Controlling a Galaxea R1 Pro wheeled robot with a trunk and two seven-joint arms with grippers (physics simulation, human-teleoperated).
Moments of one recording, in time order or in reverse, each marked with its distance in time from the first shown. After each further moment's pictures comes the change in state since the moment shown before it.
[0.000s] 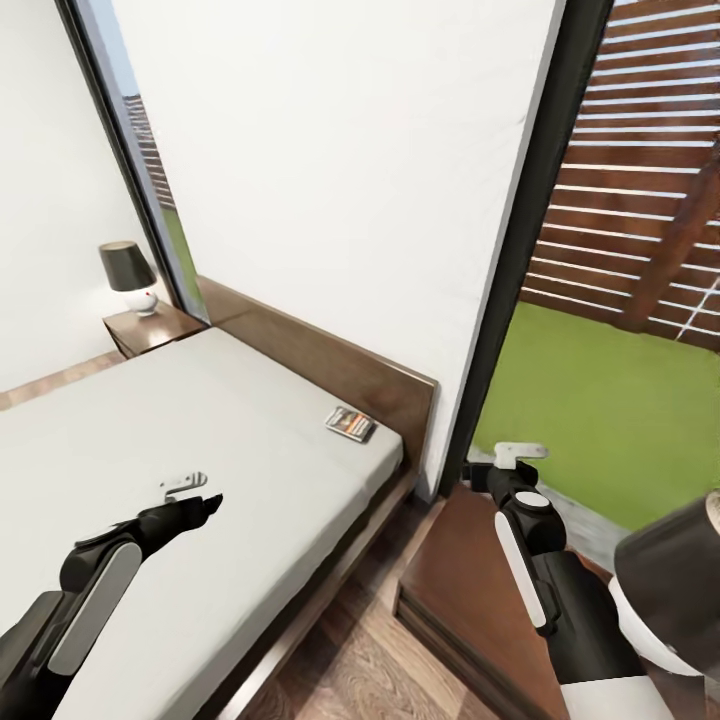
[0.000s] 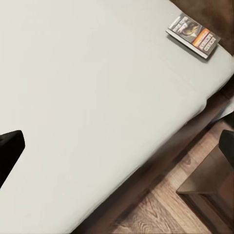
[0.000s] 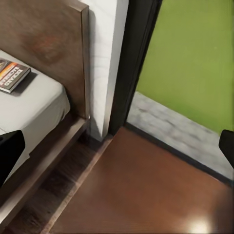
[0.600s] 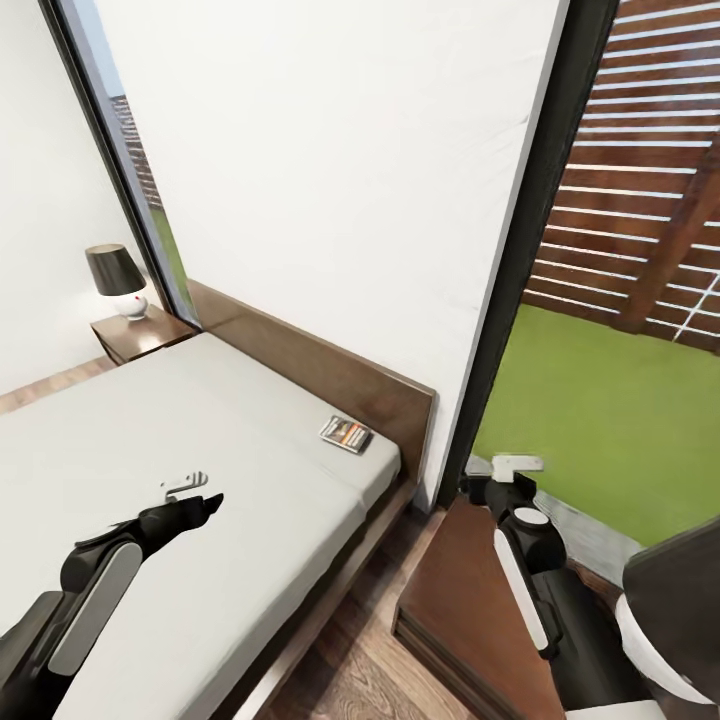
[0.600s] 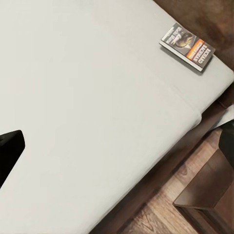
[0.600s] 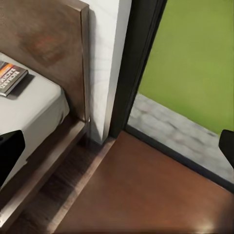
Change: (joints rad) left arm 0.000 0.000 -0.002 -0.002 0.002 -0.005 -0.001; right arm 0.053 -0.001 0.016 -0.011 0.001 -0.031 0.002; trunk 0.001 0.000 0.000
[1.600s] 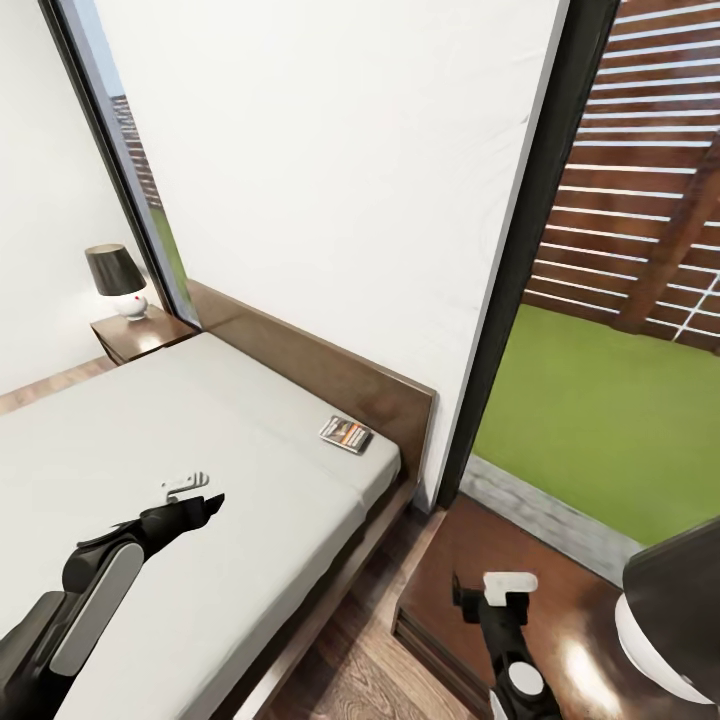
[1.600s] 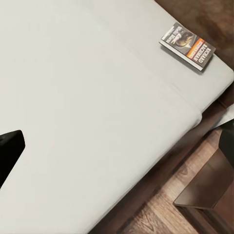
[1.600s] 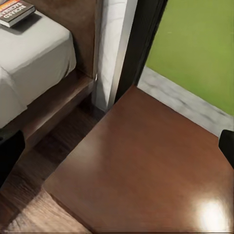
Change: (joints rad) left arm 0.000 -0.003 -0.004 0.001 -0.001 -0.002 0.005; right arm 0.266 0.000 0.056 0.375 0.057 -0.629 -0.005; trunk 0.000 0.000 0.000
